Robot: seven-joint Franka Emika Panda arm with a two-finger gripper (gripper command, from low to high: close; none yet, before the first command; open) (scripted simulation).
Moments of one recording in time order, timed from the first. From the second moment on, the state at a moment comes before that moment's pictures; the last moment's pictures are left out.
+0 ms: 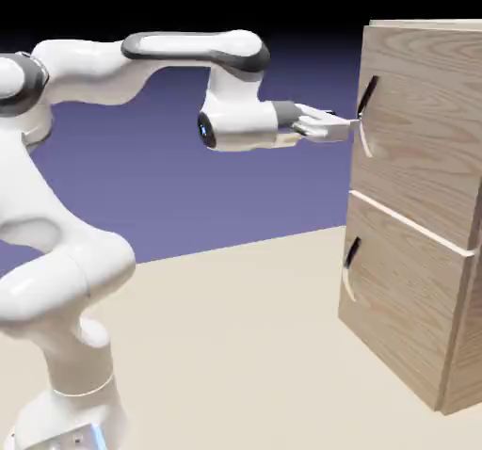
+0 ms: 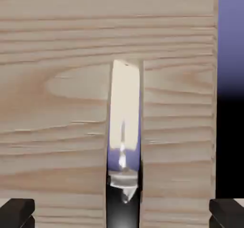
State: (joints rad) arm -1.05 -0.74 1.05 -2.19 2.88 2.90 1.66
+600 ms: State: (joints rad) arm -0.82 -0.50 0.85 -2.18 2.90 2.84 1.39
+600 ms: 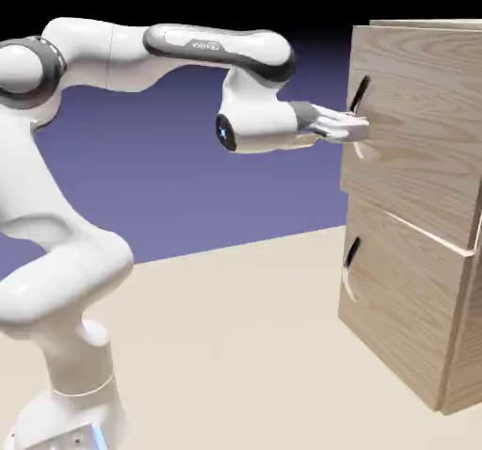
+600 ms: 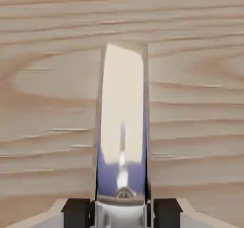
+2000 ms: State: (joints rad) arm -0.22 -0.73 -0.35 -2.61 1.43 1.87 2.02
